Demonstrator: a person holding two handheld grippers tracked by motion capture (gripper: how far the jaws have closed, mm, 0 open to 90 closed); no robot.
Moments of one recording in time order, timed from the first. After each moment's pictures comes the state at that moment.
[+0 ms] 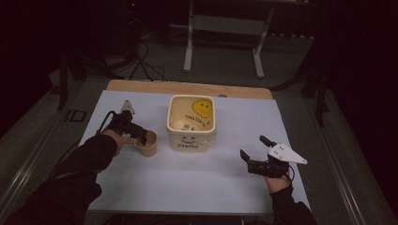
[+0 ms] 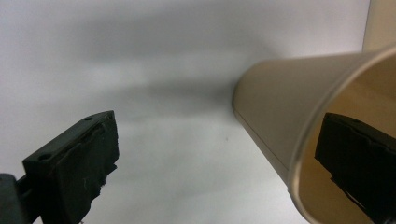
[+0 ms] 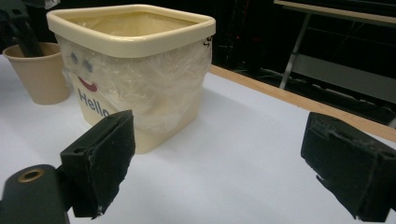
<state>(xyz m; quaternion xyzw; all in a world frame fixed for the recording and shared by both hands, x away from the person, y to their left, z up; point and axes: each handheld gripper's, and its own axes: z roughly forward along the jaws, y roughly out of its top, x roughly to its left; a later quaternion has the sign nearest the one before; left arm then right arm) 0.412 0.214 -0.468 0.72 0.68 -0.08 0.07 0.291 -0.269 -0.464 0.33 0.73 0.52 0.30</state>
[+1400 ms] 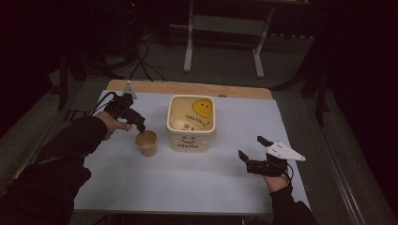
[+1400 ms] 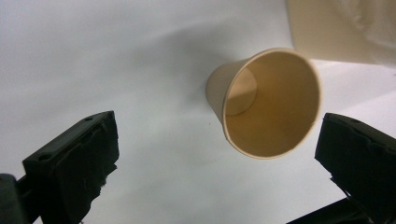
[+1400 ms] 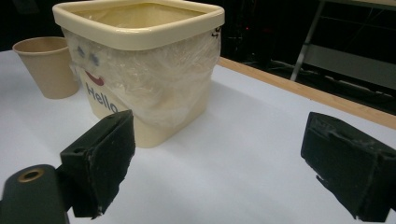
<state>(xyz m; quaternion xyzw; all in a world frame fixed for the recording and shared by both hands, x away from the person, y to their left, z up) 0.425 0.213 -0.399 0.80 0.60 -0.07 0.09 0.296 -0.267 -0.465 0.33 0.74 0.52 0.28</state>
